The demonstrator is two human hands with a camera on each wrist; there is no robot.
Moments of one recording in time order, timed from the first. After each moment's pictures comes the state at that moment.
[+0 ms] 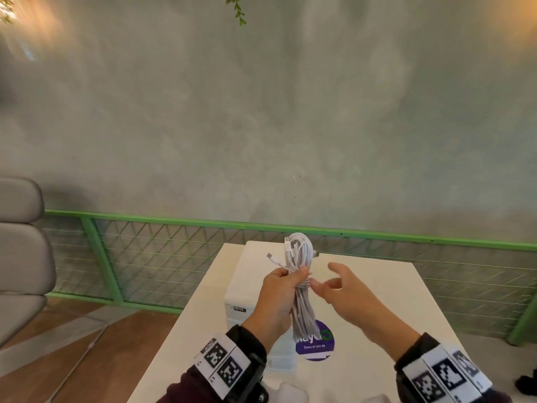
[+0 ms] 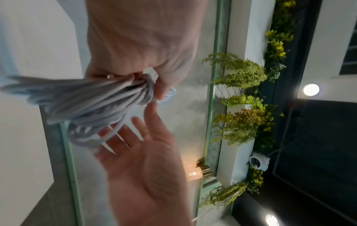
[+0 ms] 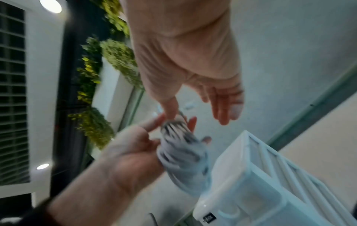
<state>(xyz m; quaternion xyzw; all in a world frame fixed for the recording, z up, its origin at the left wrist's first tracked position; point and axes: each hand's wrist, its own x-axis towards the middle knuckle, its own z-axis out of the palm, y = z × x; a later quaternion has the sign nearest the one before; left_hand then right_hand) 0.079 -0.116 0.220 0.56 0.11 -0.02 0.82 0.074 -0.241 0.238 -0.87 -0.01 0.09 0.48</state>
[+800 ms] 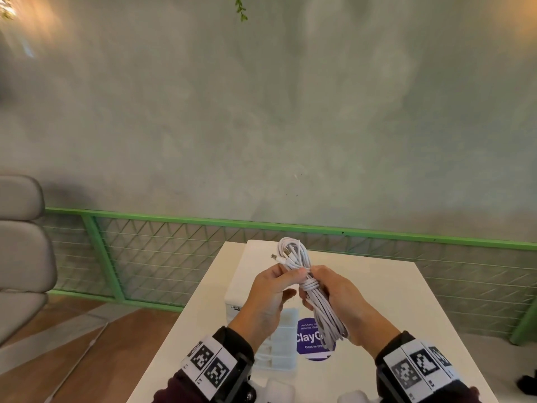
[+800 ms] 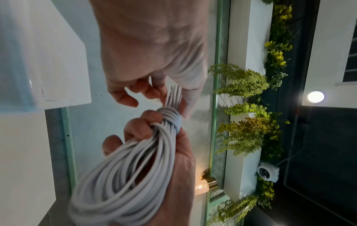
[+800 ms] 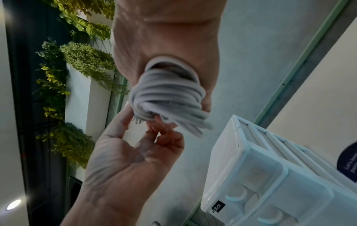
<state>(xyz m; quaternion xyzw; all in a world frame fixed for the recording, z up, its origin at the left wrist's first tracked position) 0.077 -0.096 0.215 0.56 0.00 -0.01 0.83 0.077 -0.224 0.230 -0.72 -0.04 0.16 0.68</state>
